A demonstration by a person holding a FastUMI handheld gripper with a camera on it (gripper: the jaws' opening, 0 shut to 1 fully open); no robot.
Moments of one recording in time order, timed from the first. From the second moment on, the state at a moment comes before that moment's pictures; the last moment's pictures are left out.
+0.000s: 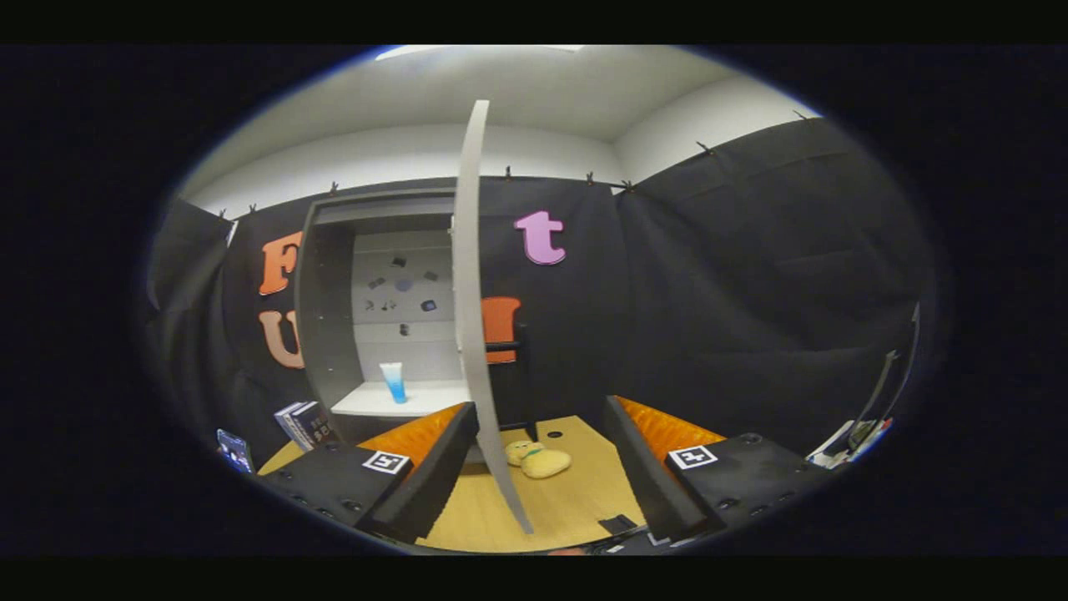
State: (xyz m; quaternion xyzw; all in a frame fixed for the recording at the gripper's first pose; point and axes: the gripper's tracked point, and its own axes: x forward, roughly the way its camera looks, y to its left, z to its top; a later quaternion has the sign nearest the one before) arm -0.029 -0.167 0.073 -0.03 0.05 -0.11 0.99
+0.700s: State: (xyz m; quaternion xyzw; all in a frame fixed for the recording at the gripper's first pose) arm 0.029 -0.221 0.060 0.00 0.07 -0.12 0.99
